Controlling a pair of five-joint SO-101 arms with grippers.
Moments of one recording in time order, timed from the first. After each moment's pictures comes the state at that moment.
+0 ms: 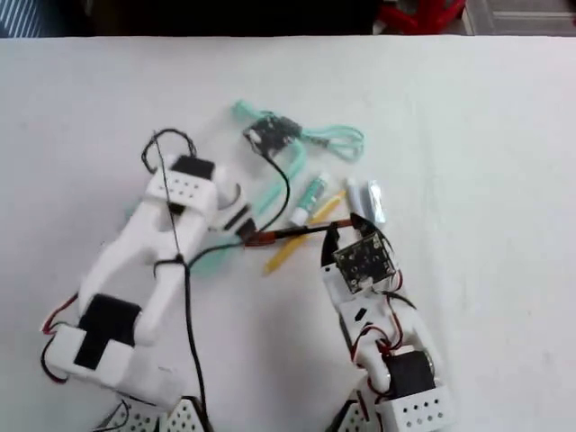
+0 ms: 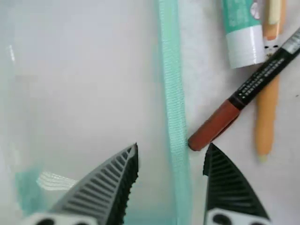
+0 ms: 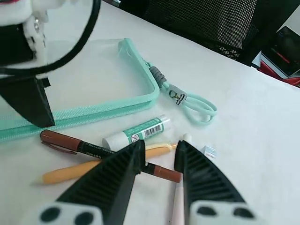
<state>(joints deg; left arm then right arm) 11.5 1.5 25.8 56.5 -29.2 -19.2 -102.8 96.4 37.7 18.6</state>
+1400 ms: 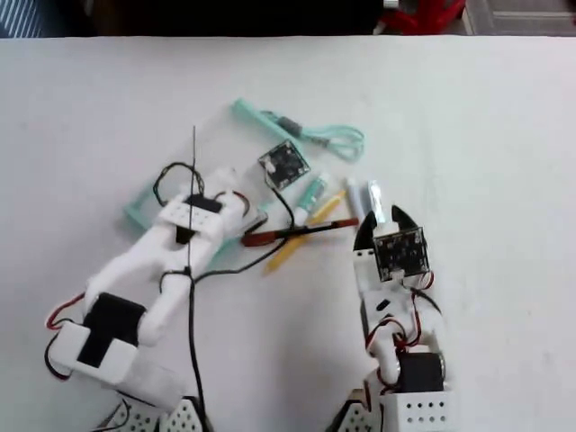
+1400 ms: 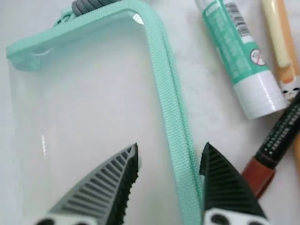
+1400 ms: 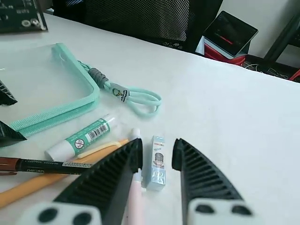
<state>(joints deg) 13.0 5.1 39.0 22.8 -38.2 -7.8 -102.8 96.4 34.6 15.9</state>
